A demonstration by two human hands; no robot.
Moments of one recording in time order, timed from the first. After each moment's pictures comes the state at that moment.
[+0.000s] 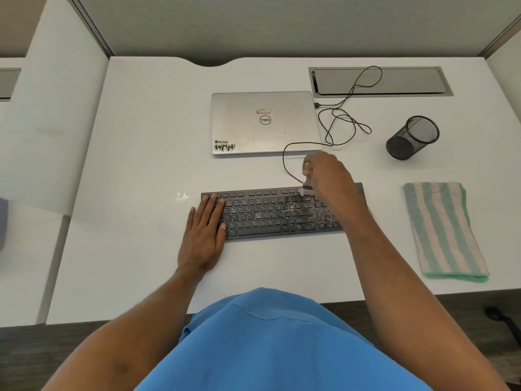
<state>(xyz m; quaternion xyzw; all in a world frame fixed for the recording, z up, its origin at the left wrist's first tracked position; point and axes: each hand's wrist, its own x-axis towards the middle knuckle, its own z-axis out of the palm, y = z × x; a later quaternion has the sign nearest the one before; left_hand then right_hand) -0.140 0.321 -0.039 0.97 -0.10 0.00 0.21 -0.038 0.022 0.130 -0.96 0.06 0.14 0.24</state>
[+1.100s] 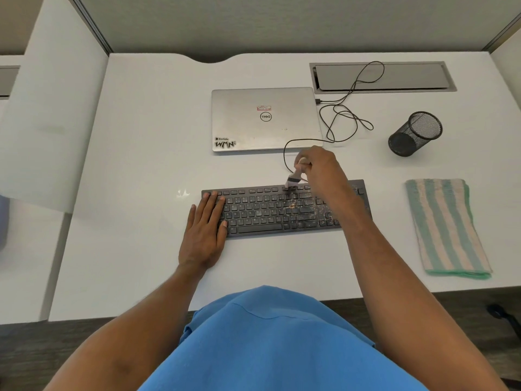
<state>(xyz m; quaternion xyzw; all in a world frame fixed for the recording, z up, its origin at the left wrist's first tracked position) -0.141 0.320 -0.037 0.97 -0.09 -0.01 0.21 -0.034 0.024 0.114 -0.95 0.02 0.07 0.29</state>
